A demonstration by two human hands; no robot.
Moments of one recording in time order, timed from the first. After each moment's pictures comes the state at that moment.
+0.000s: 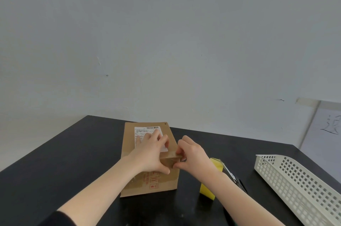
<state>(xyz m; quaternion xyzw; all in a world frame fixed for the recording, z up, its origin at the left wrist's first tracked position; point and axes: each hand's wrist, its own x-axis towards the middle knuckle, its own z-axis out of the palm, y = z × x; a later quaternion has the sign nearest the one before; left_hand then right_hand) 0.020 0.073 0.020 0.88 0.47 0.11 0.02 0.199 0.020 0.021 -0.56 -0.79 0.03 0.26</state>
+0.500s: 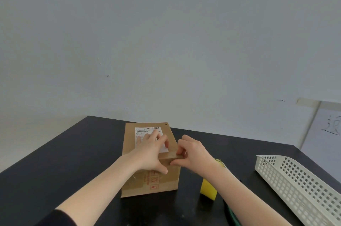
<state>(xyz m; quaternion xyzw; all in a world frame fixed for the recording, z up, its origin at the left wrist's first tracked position) 0.015 0.075 0.024 0.88 0.46 0.11 0.06 0.199 0.027 0.030 -0.56 -0.79 0.05 0.25</state>
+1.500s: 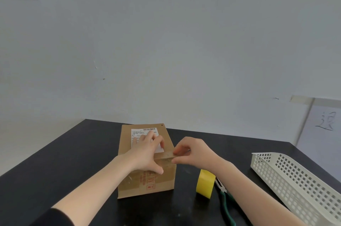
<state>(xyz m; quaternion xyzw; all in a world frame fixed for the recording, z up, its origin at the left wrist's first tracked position) 0.017 0.073 0.026 0.88 0.47 0.08 0.05 0.219 0.013 0.048 -0.57 -0.76 0.16 0.25</state>
